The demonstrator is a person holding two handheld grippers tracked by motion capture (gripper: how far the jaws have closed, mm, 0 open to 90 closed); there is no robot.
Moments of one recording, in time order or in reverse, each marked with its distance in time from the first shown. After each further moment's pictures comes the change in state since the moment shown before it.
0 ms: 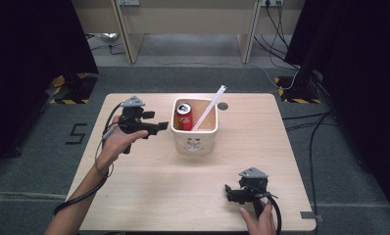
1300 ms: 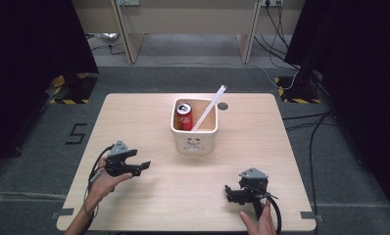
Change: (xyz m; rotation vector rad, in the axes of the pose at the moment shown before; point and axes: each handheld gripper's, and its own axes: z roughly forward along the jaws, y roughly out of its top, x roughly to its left) left arm 0.013 -0.149 -0.007 0.068 0.085 0.013; right arm 0.001 -0.001 -0.001 0.000 0.001 0.007
